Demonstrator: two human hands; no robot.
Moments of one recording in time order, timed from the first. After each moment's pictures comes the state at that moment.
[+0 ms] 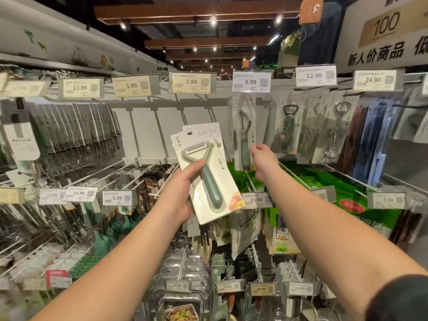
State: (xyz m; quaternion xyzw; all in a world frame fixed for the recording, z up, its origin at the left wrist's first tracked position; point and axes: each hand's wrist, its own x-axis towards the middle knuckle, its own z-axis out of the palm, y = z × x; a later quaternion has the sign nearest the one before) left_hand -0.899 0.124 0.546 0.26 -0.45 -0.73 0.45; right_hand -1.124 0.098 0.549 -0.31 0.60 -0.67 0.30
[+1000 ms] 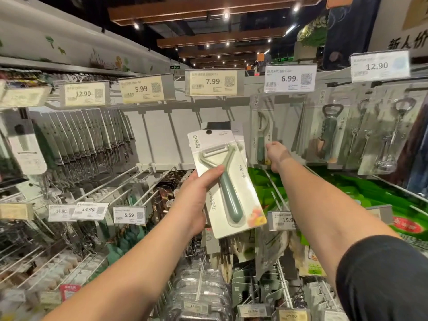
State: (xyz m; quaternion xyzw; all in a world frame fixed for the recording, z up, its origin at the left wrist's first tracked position) left_hand -0.900 0.069 0.550 0.28 -0.47 -0.71 0.43; right_hand -1.191 -0.052 0.535 -0.35 0.69 -0.58 0.23
